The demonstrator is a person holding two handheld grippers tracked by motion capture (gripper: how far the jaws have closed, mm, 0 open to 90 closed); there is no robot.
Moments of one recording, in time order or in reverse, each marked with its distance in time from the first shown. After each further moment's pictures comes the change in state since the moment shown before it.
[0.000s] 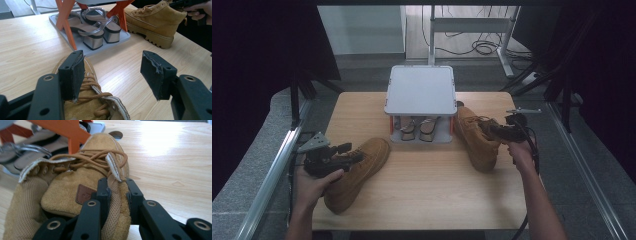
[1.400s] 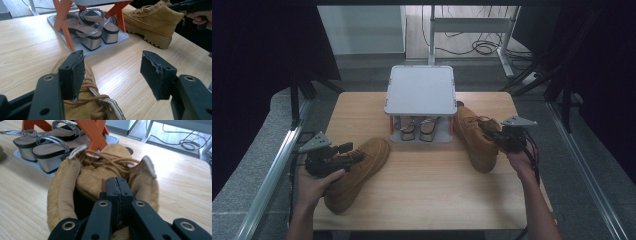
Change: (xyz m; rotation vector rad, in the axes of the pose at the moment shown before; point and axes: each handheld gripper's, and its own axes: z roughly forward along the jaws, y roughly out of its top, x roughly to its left) left arm -0.003 0.002 0.002 0.000 -0.009 0.008; right arm 0.024 -0.022 -0.015 -0.118 0.014 -0.273
